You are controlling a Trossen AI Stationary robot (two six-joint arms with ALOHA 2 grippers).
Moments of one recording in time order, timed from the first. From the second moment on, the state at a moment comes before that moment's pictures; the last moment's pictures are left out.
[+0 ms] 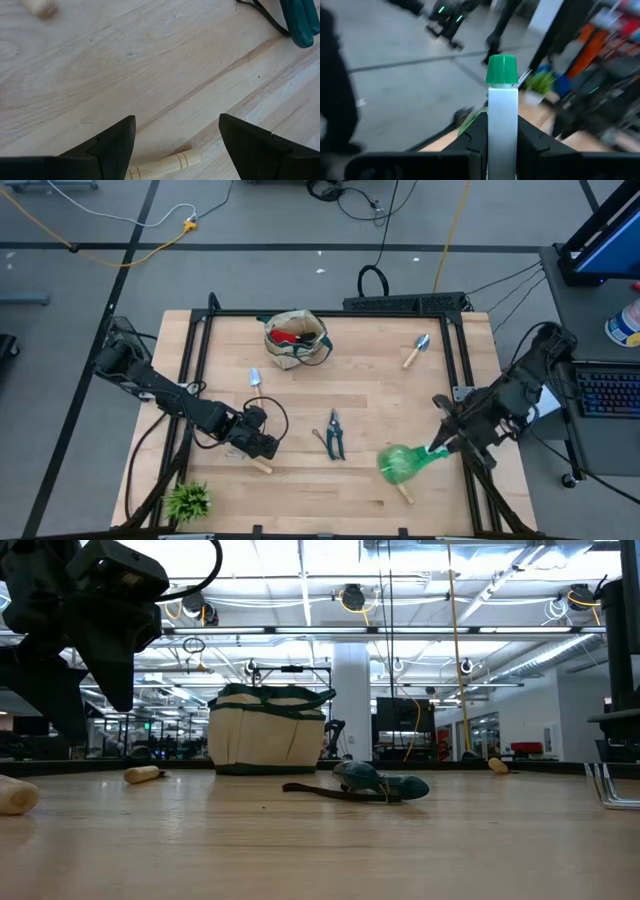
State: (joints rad) left arm -0.47 1.42 0.79 -0.52 -0.14 -1.55; right arm 0.72 0.67 0.81 -0.29 0.08 -0.28
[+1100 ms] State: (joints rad) left arm -0.47 1.42 0.79 -0.52 -0.14 -1.51; right arm -0.17 1.27 0.99 0.45 0.07 -0.43
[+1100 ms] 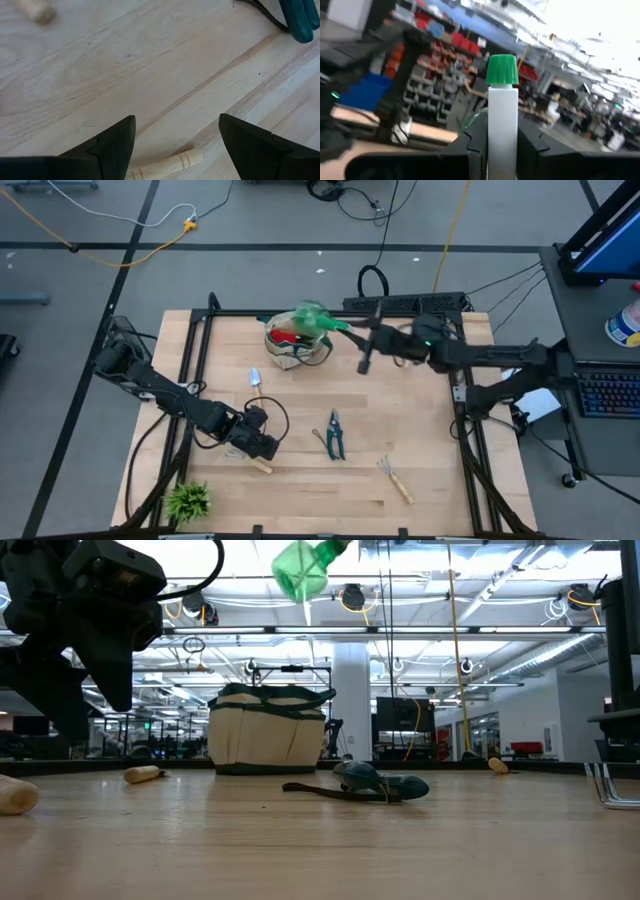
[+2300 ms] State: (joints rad) left arm -0.47 1.42 0.79 -0.52 -0.14 -1.49; right arm -0.34 1.68 1.15 0.27 -0.11 -0.32
